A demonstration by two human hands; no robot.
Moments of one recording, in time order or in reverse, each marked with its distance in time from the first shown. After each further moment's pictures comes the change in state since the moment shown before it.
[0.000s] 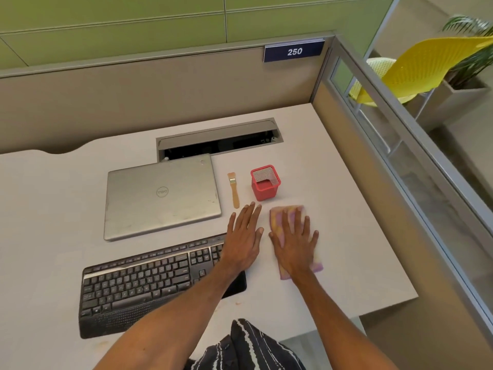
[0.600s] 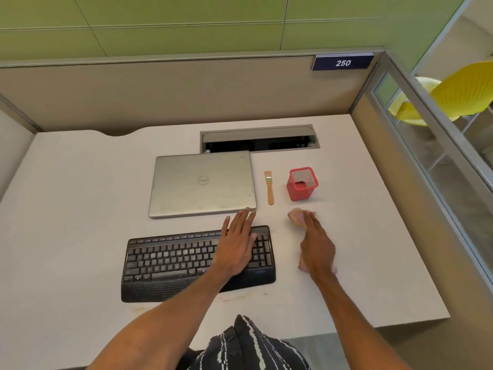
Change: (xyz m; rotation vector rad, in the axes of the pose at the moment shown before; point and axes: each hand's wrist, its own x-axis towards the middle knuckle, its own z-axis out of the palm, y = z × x) left_hand -0.081 -0.073 -0.052 0.152 0.009 -0.094; right_hand -0.021 -0.041 -0.036 0.319 0.046 -0.036
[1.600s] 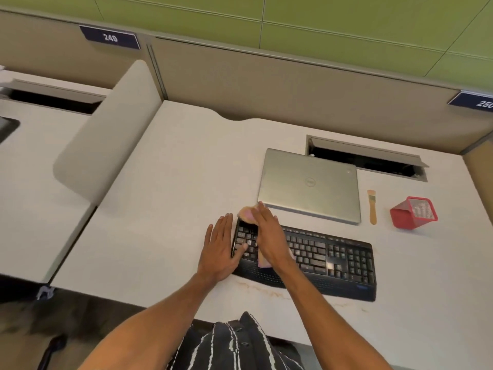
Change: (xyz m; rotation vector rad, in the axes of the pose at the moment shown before) left_hand -0.209 -0.270 -0.069 -0.113 0.155 -0.367; right_hand -0.126 -0.355 0.165 0.115 -0.302 -0.706
